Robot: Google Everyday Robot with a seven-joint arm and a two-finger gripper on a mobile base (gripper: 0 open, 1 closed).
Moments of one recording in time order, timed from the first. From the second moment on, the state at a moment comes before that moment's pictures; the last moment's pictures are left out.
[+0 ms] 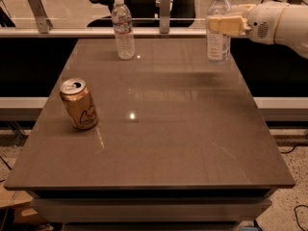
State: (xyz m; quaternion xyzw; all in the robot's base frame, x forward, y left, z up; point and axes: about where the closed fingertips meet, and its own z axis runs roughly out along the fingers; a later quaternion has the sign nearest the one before) arm 0.681 -0.193 0.998 -0.31 0.69 0.23 0.61
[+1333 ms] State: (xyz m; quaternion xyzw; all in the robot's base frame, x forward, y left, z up) arm 0.690 -0.128 1.022 -0.36 0.65 0.31 0.59
